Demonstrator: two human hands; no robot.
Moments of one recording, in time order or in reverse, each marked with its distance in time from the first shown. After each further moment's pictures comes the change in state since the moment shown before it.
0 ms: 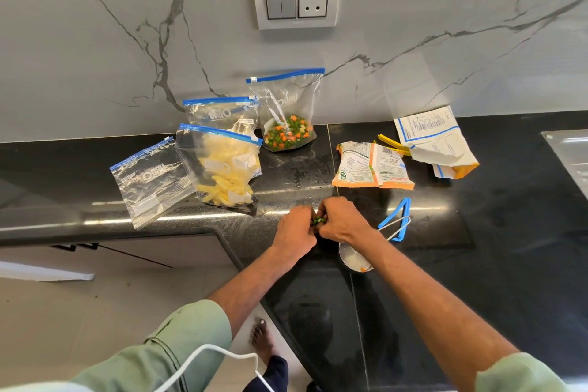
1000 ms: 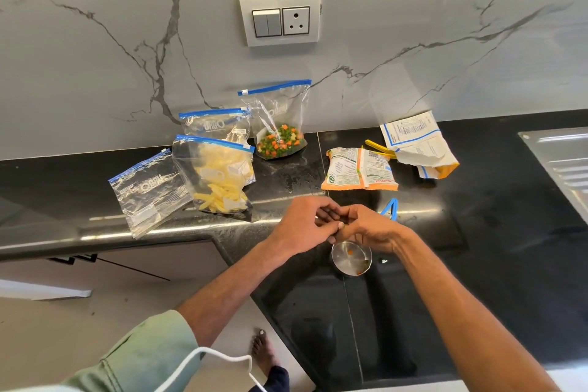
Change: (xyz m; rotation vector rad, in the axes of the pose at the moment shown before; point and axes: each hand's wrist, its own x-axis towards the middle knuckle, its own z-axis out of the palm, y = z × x) left_hand -0.036 0.064 -0.066 -0.398 -0.048 0.351; right_hand -0.068 0.038 -0.055 1.192 -0.413 0.012
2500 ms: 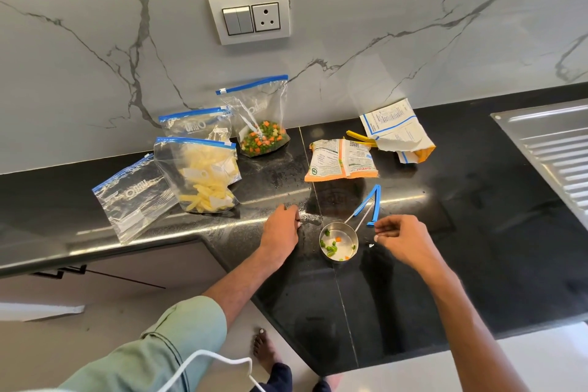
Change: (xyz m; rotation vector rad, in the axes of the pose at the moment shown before) left_hand -0.001 -0.089 0.047 0.526 0.058 -0.298; right_hand -0.084 0.060 -0.025 -0.560 0.835 0.017
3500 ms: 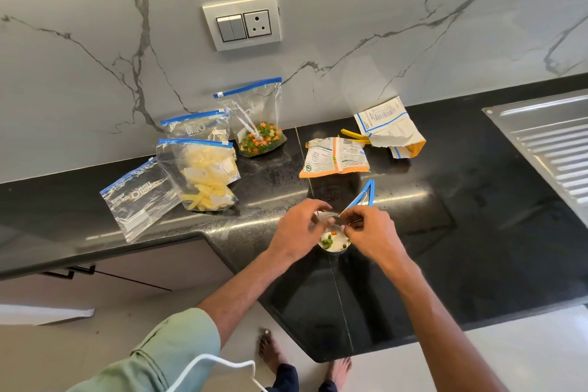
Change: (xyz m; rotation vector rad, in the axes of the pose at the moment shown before) left_hand -0.040 0.054 -0.026 -0.296 0.085 0.349; right_hand -0.027 -0.032 0.031 -0.067 0.031 -0.248
